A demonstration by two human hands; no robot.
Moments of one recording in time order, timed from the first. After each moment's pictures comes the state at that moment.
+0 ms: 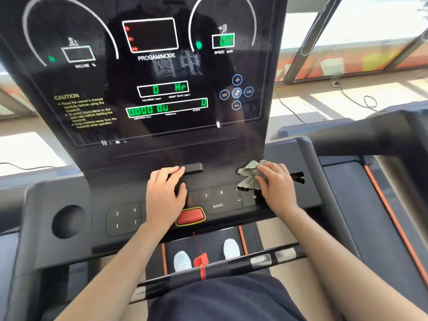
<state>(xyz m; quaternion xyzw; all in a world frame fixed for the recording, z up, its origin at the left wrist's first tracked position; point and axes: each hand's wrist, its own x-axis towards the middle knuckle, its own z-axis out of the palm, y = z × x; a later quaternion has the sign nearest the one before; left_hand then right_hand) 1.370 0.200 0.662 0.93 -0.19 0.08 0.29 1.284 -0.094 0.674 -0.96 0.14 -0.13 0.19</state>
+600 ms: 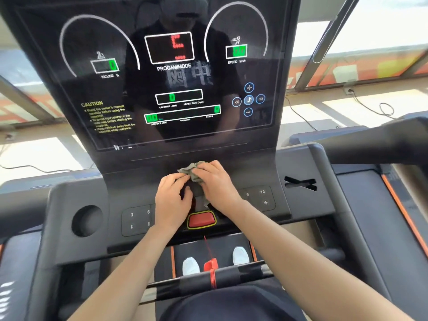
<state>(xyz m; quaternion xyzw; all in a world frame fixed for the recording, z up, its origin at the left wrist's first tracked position) 1.369 0.208 0.672 0.93 -0.15 0.08 0.33 1.361 0.049 0.686 -0.95 -0.09 -0.09 0.30</state>
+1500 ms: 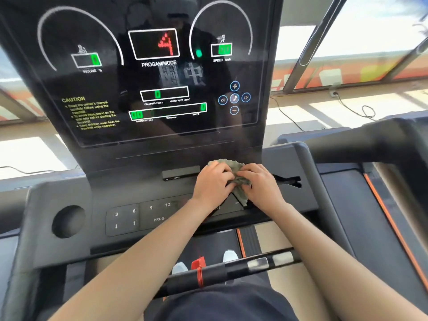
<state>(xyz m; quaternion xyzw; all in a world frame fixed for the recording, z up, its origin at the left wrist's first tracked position) 1.375 0.089 0.678 0.89 -0.37 0.01 0.27 1.305 -0.076 0.684 -0.97 0.03 -0.08 0.22</state>
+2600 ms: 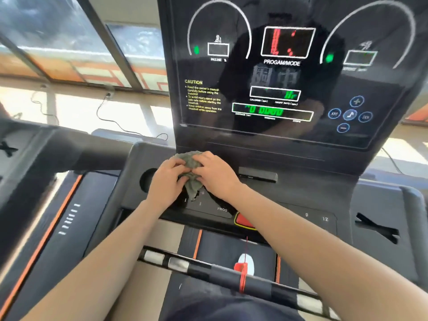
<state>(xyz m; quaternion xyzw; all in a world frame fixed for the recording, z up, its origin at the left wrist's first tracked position) 1.383 0.359 0.679 0.98 -0.08 0.05 0.20 1.428 0.174 0.668 -0.91 -0.38 -0.05 0.16</state>
